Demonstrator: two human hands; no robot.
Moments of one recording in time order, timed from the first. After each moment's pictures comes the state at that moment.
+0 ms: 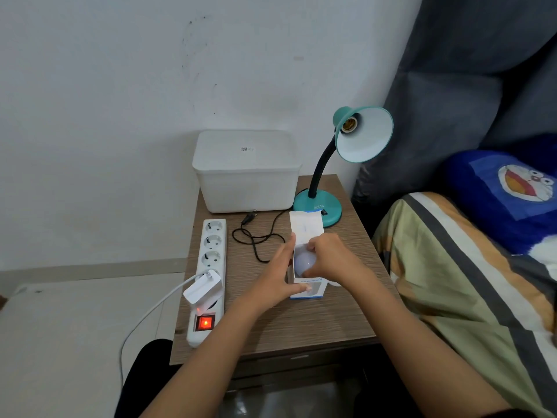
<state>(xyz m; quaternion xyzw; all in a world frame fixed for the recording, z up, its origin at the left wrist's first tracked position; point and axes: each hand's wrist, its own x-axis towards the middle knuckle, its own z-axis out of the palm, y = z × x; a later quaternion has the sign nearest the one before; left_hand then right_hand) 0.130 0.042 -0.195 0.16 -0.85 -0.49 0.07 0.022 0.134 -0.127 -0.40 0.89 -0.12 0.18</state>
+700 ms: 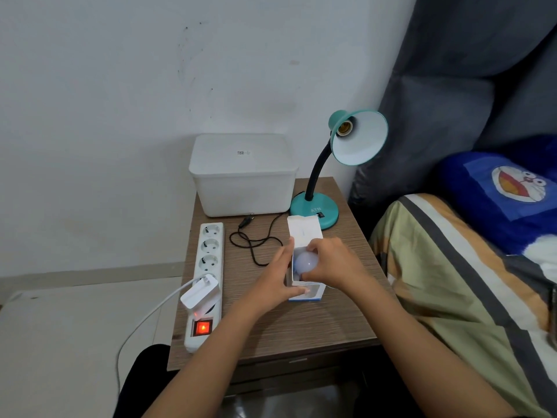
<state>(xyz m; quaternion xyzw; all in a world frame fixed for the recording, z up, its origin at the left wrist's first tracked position) 0.126 0.043 -0.192 0.16 -0.86 -0.47 0.06 0.024 0.147 -0.125 -0.41 0.90 -0.13 0.11</state>
